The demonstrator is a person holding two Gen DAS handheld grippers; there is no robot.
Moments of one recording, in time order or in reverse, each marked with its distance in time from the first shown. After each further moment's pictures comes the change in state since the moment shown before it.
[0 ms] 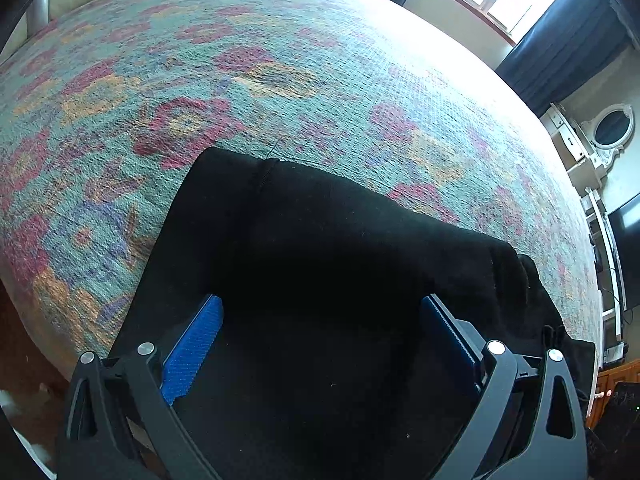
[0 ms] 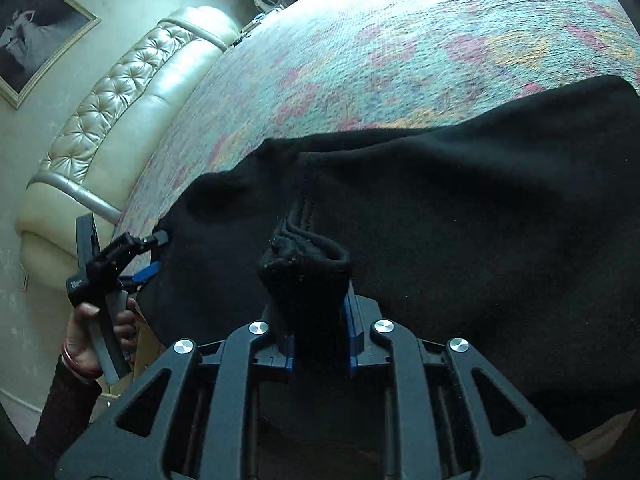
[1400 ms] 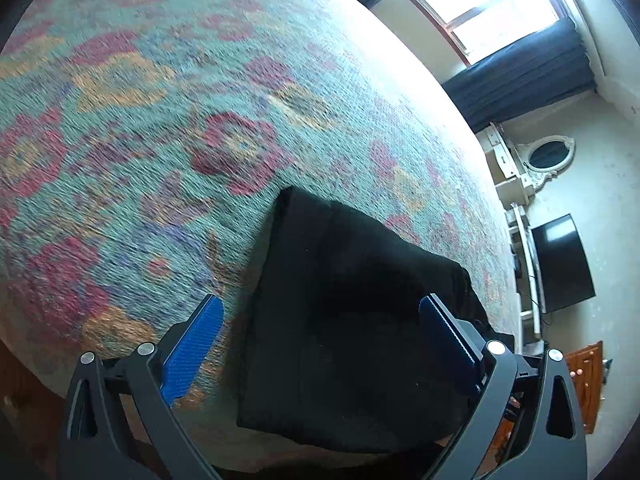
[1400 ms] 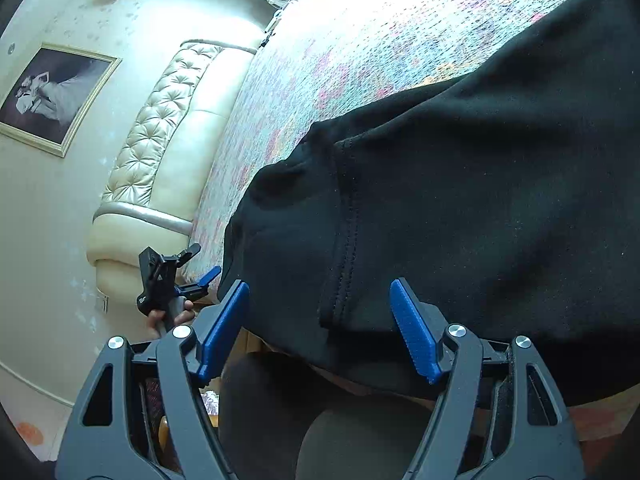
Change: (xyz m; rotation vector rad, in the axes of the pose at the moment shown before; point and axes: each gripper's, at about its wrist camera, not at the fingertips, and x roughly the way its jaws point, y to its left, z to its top) left arm -0.030 0.102 0.019 -0.088 0.088 -0.375; right arm -0.011 -0.020 -0.002 0.162 0.057 0.305
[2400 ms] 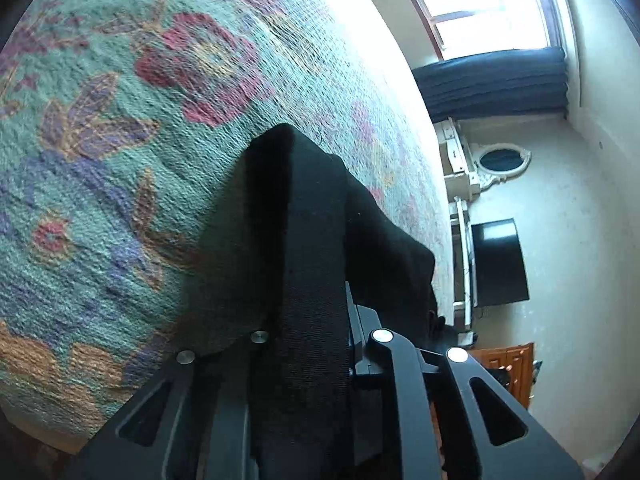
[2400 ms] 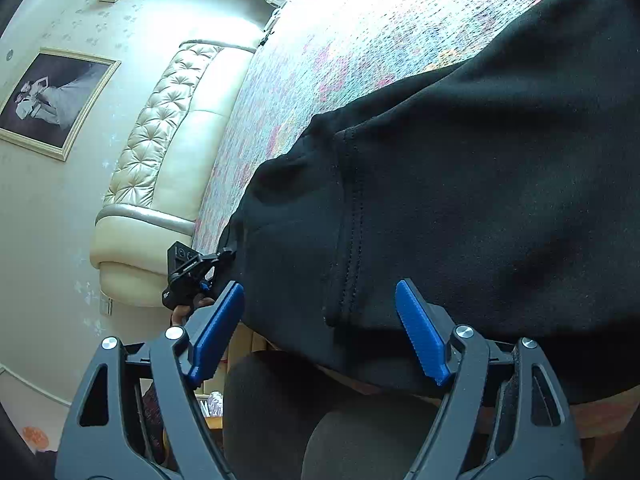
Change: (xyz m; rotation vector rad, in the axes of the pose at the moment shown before) left arm 0.047 0.018 -0.008 -0.145 0.112 -0.275; right arm 0.008 -0.002 -0.006 0.040 -0.008 0.037
